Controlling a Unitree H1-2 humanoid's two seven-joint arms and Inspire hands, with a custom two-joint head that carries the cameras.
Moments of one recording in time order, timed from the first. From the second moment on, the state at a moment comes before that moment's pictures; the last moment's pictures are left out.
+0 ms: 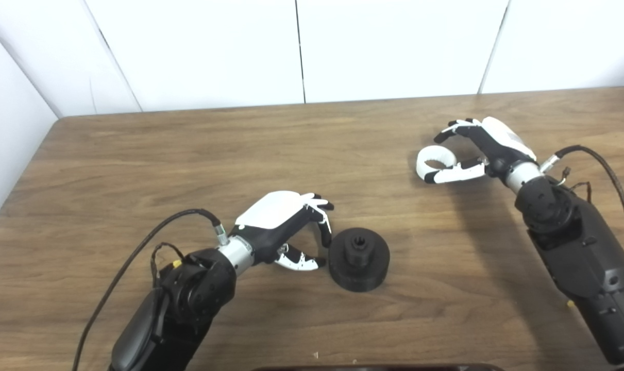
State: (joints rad) left arm -0.22 0.33 -0.40 -0.32 0.73 0.22 -0.57; right arm -0.48 -0.42 0.22 0.15 -0.55 0.29 0.22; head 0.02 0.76
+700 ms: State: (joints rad) left arm -0.22 0.33 -0.40 -0.33 0.74 0.23 -0.60; right arm -0.48 -0.42 0.22 0.15 -0.54 0.29 0.22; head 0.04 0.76
